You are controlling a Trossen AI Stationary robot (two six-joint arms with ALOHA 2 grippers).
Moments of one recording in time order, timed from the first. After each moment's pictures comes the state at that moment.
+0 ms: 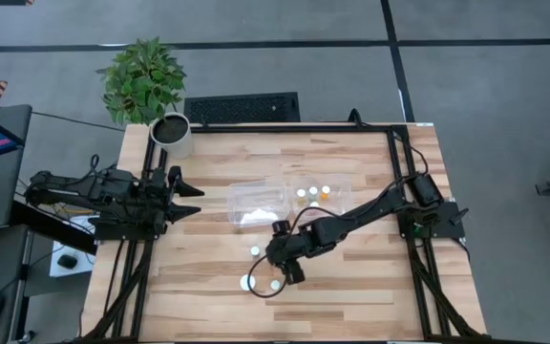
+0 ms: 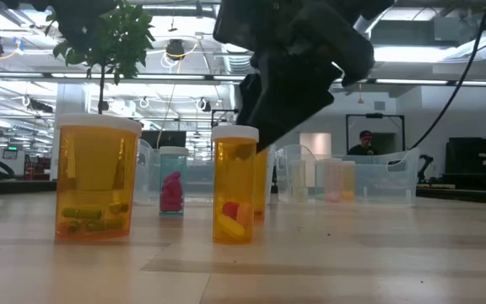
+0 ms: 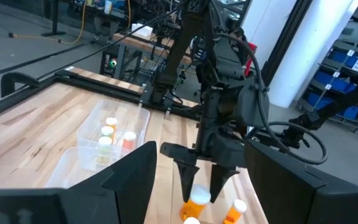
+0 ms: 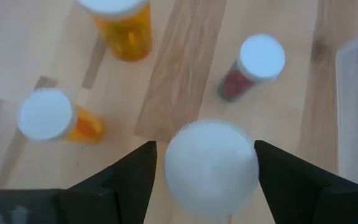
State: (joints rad) left arm -0.17 0.36 0.48 -0.19 -0.11 -0.33; right arm 0.30 1.98 1.37 -0.34 0.08 0.01
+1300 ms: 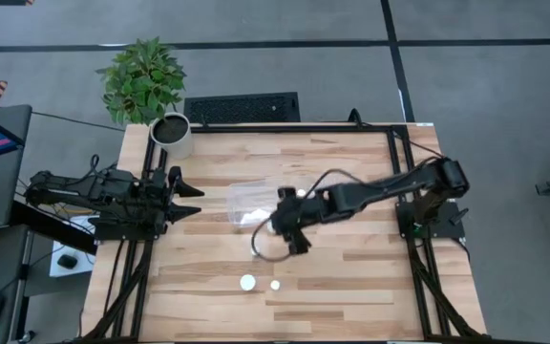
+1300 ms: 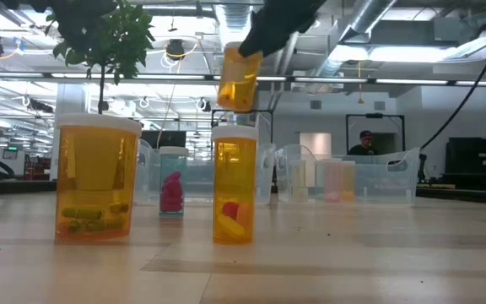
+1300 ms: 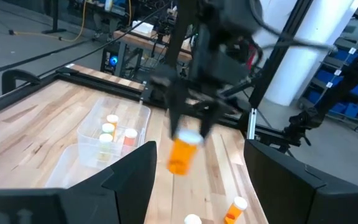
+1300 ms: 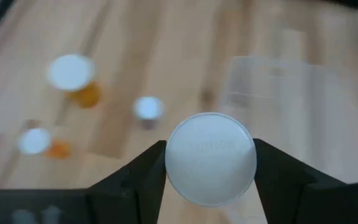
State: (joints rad) left arm -0.17 0.36 0.48 -0.20 -0.11 -0.34; right arm 0.17 1.74 1.43 -0.50 0.10 -0.10
